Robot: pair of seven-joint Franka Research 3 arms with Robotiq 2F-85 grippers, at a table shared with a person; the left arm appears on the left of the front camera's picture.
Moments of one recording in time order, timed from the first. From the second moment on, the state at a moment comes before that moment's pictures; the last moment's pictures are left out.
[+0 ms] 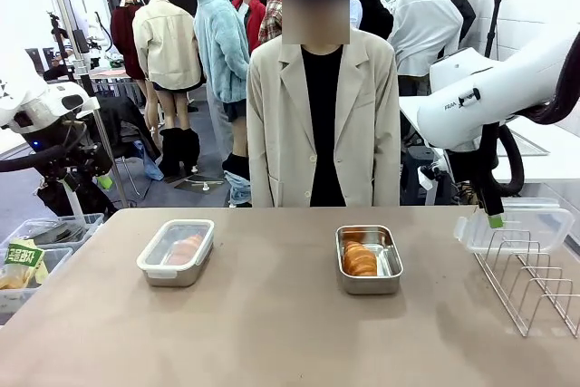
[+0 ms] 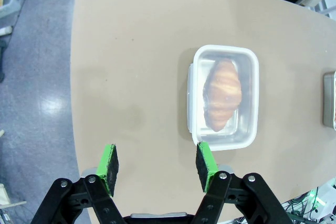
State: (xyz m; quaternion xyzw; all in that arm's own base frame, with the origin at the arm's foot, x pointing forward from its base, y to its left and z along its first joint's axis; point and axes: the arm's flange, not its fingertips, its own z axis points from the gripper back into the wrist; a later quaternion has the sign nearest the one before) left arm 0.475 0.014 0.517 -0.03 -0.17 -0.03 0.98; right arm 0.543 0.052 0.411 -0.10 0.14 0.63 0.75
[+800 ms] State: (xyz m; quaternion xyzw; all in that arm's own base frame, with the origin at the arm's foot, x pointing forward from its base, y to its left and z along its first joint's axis) left arm 0.475 0.014 0.517 -0.03 -0.17 -0.03 0.98; right arm 0.543 0.059 0.423 -0.11 0.14 0.63 0.75
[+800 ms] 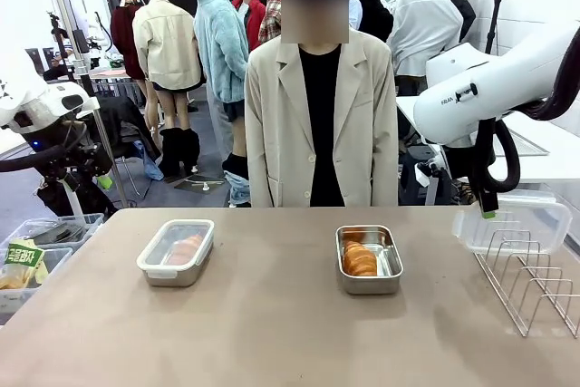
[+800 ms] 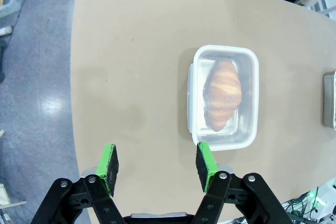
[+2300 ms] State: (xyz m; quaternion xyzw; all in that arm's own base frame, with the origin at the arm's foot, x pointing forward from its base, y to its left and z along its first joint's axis) left arm 0.475 0.014 0.517 -0.03 -0.17 -0.03 0.98; right arm 0.454 0.130 0.594 -0.25 -0.01 0.67 0.70
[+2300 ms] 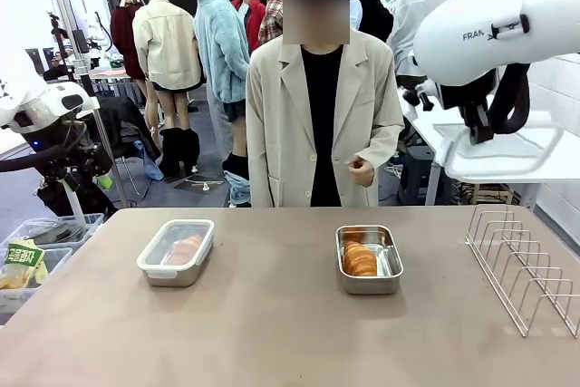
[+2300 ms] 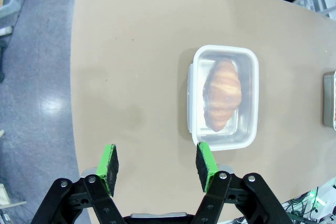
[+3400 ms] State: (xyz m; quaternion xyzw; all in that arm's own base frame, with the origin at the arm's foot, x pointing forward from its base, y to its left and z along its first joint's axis) left arm 0.475 0.014 0.517 -0.03 -0.17 -0.03 0.98; right arm 0.534 0.232 0.577 -0.26 -0.11 0.70 0.66
